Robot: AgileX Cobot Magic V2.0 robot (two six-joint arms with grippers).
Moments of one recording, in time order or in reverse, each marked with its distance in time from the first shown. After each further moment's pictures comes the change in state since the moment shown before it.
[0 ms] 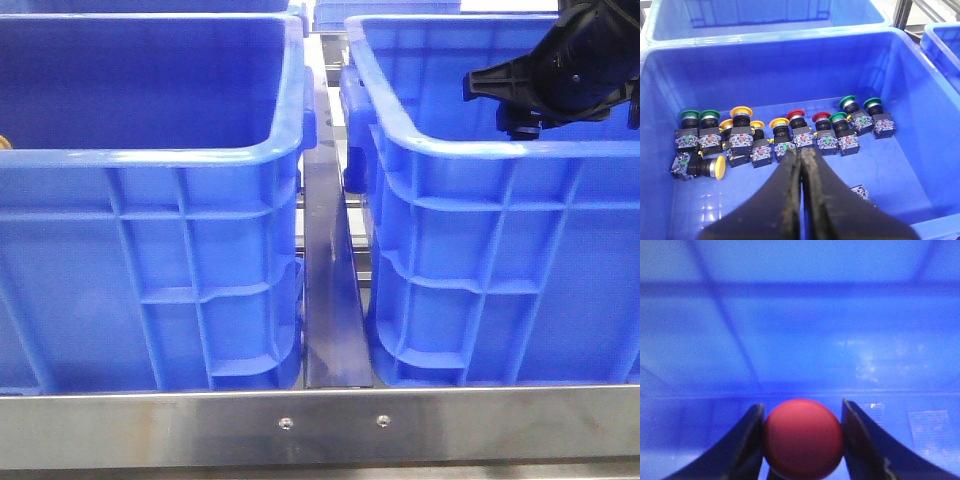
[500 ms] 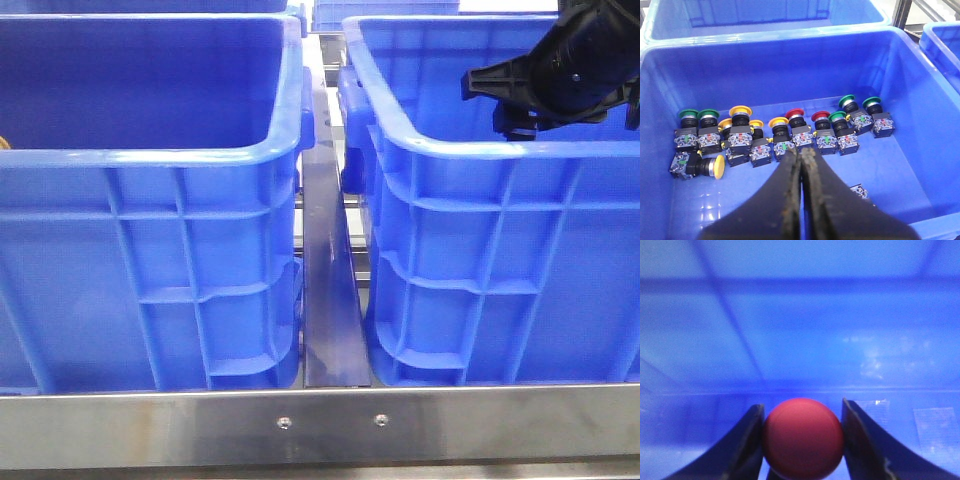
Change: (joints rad) left arm 0.000 0.000 0.003 0.000 0.000 0.000; right arm -0.002 0.002 -0.002 0.023 0.044 -0.007
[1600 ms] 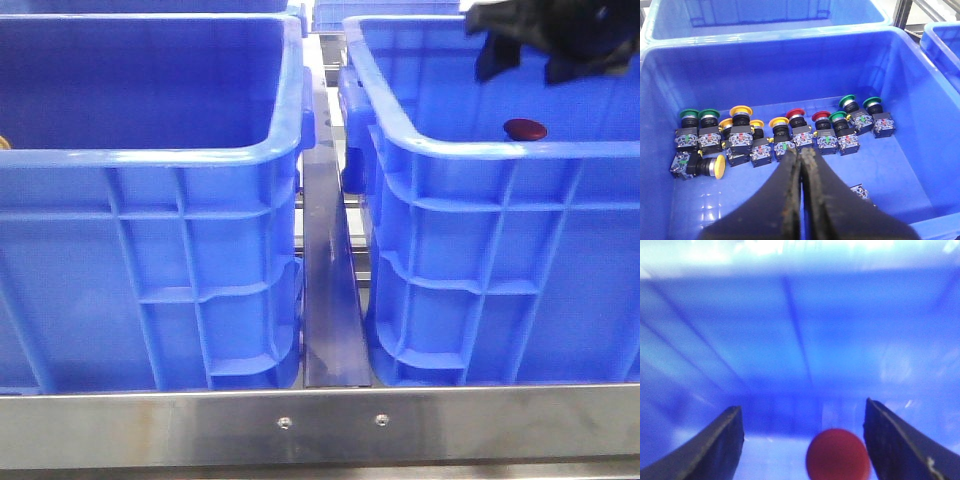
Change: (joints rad) left arm 0.000 0.000 0.000 0.000 -0.002 0.000; right arm 0.002 -0.189 0.065 0.014 0.102 -0.001
